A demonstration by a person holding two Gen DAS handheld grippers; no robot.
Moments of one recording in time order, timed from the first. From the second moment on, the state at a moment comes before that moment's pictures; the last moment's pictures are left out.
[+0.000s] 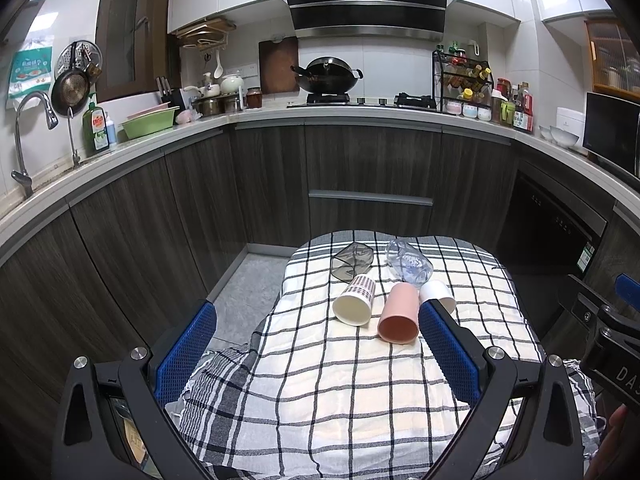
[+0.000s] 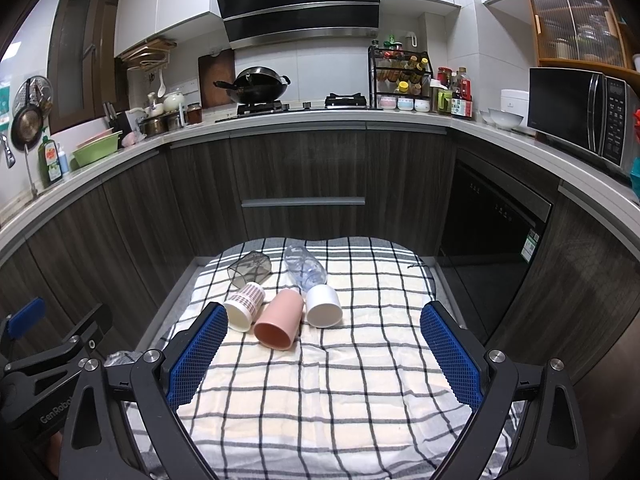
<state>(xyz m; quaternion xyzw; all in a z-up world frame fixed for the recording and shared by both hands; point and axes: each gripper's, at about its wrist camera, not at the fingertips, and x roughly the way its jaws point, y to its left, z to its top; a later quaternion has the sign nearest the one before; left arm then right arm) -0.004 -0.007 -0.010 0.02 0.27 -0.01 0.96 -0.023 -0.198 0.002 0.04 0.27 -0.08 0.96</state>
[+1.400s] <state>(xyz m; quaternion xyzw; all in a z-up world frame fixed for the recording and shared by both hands) 0.019 -0.009 -0.034 0.03 0.30 -0.01 0.95 0.000 -0.200 -0.012 0.05 0.29 -0.07 0.95</state>
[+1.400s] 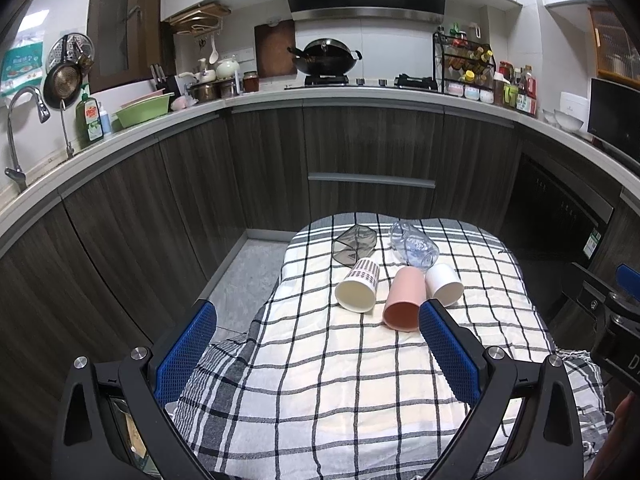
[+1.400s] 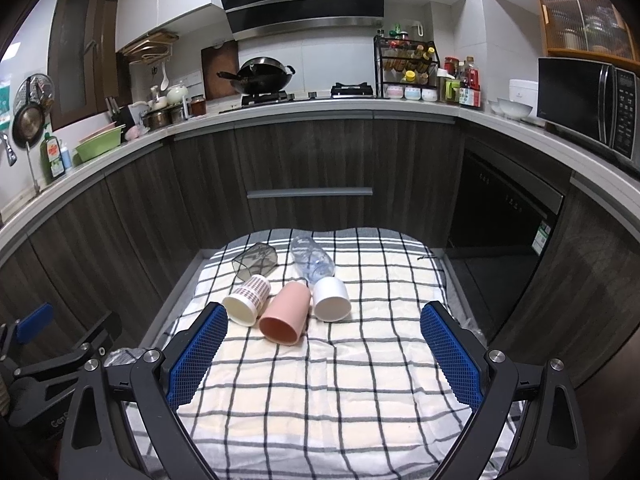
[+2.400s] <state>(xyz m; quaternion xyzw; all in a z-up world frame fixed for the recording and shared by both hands) 0.163 -0.035 -0.077 0.05 0.40 -0.03 0.91 0.132 -0.225 -0.040 0.06 0.37 -0.07 0.92</state>
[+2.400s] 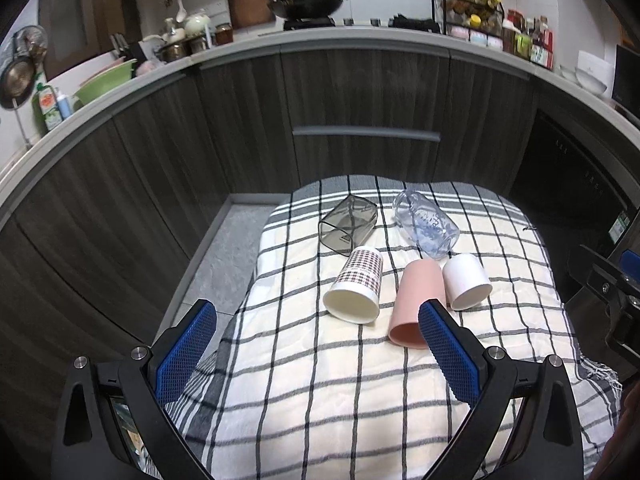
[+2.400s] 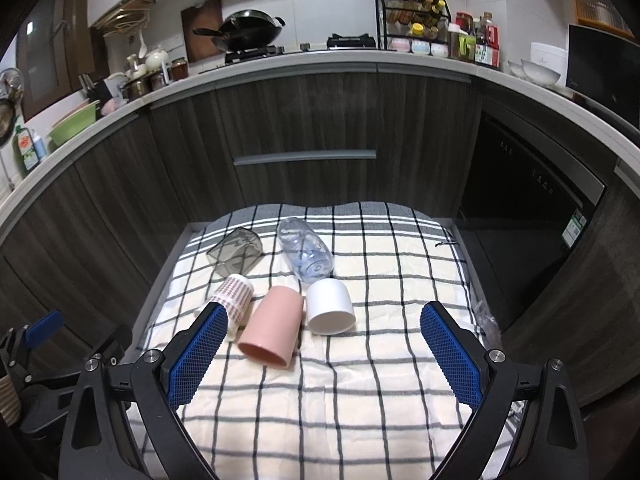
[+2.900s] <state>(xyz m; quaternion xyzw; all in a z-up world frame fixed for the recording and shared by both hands) 0.263 -0.060 -0.150 0.07 0.50 -0.07 0.86 0.216 -0.241 -0.092 0.08 0.42 -0.09 0.90</state>
